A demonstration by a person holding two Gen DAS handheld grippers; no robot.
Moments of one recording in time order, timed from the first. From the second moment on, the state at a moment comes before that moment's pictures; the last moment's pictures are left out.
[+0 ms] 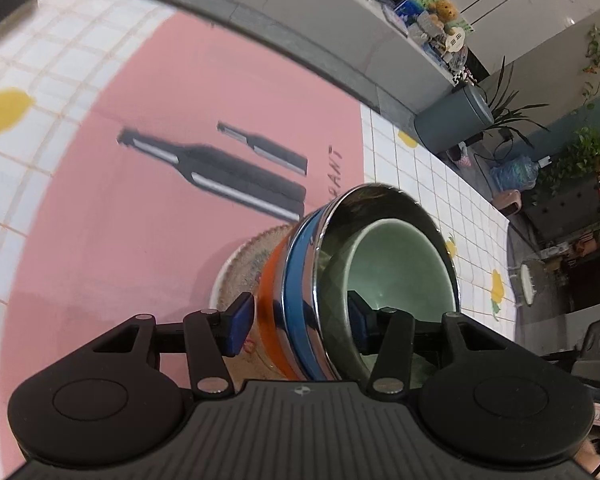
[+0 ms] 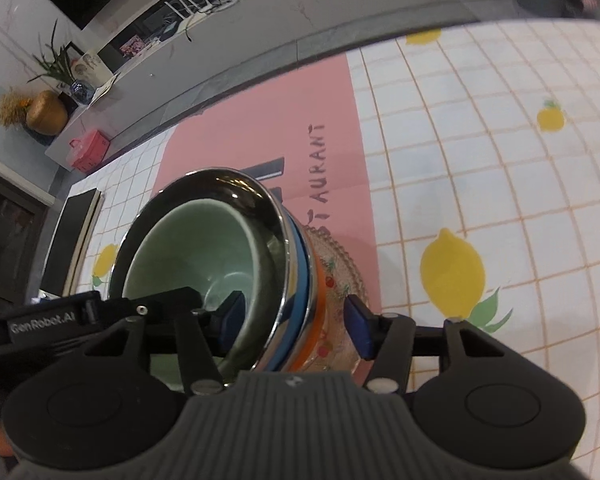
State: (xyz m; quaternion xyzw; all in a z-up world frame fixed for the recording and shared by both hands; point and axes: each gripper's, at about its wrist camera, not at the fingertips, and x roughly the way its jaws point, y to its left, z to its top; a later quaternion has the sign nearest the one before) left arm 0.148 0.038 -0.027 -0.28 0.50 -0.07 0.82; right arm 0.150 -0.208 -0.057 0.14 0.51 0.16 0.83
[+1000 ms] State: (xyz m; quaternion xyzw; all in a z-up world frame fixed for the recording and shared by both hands) left arm 0.048 0.001 0.007 -0.08 0.41 0.01 0.91; right arm 0.049 -0.197 -0.010 0.02 0.38 0.14 0.91
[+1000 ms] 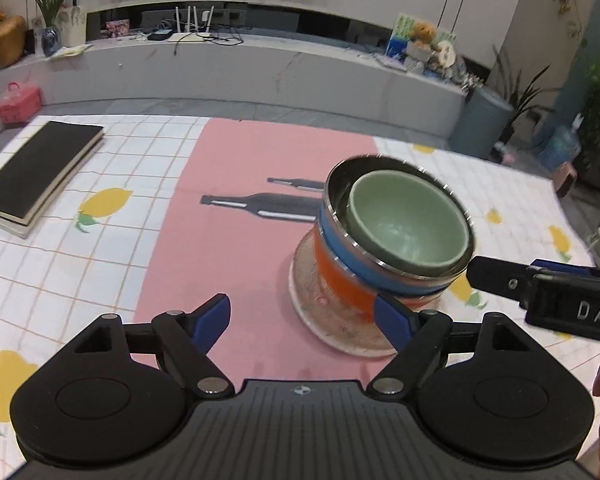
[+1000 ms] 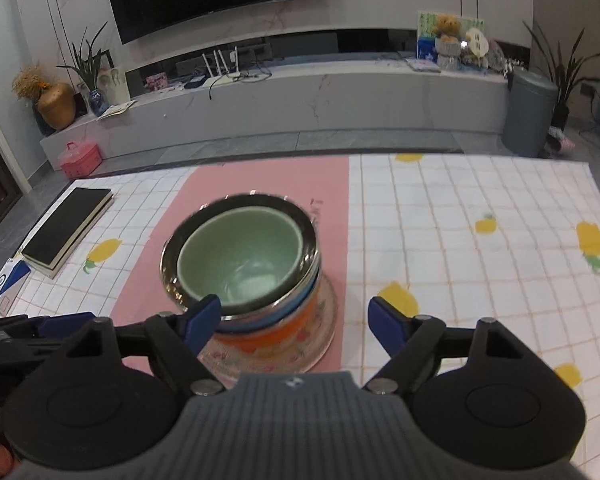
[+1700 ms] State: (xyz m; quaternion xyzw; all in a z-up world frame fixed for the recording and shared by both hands) left arm 0.059 0.006 -0.008 -0.09 0.44 0.01 0.89; right arm 0.059 -0.189 -0.031 0.01 0.40 0.14 0.90
